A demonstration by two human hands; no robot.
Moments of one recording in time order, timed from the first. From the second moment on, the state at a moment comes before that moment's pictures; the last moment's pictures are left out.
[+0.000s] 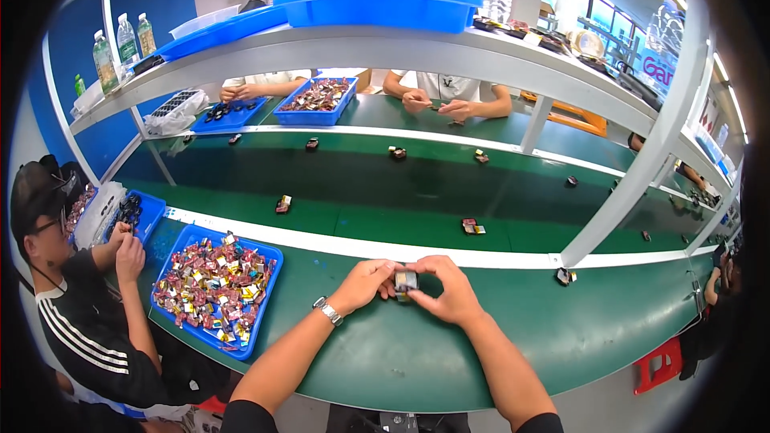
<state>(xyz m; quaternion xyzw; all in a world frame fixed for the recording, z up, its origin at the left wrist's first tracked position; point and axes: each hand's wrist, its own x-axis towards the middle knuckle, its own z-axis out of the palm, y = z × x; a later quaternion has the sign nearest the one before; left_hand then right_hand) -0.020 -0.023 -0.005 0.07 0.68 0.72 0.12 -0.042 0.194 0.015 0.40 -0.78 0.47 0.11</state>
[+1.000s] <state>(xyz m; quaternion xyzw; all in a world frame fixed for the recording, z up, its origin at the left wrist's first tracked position) 0.002 -0.008 -0.009 0.06 0.55 0.81 0.19 -0.038 0.192 0.021 0.47 -0.79 0.37 0.13</state>
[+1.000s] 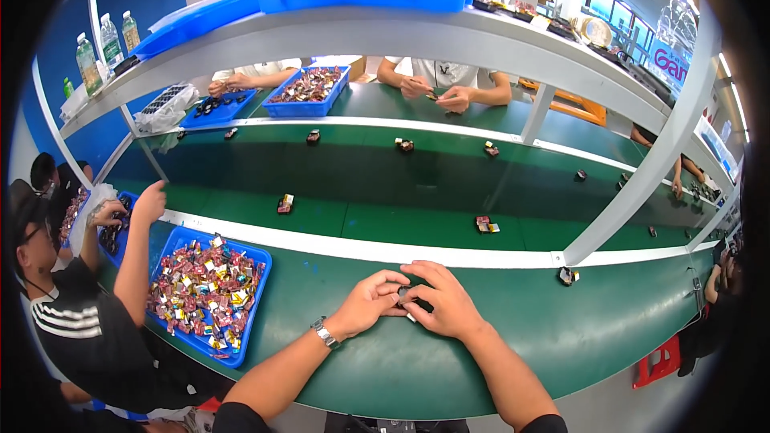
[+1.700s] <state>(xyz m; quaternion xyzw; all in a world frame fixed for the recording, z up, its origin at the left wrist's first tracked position) -0.002 -0.010 -0.005 0.10 0.55 0.81 0.19 -0.028 0.187 0.014 0.36 -0.81 0.46 0.10</state>
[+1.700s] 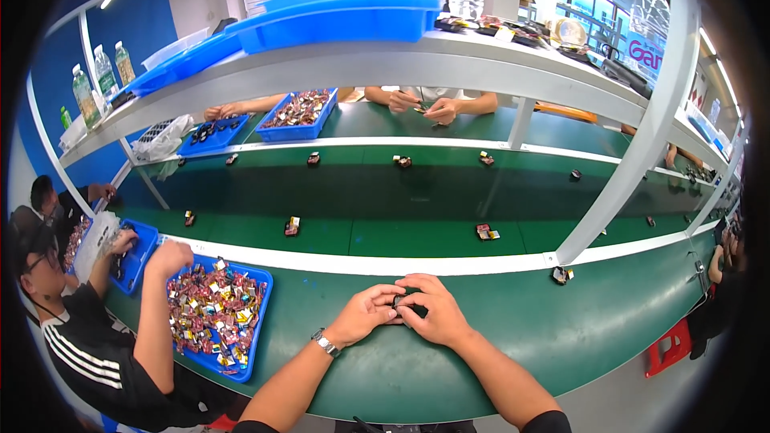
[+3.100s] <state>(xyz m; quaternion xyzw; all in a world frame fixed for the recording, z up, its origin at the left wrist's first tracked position) 0.001 -0.011 -0.017 0.05 0.54 0.83 0.15 -0.012 0.172 0.013 0.37 -0.80 0.40 0.24</state>
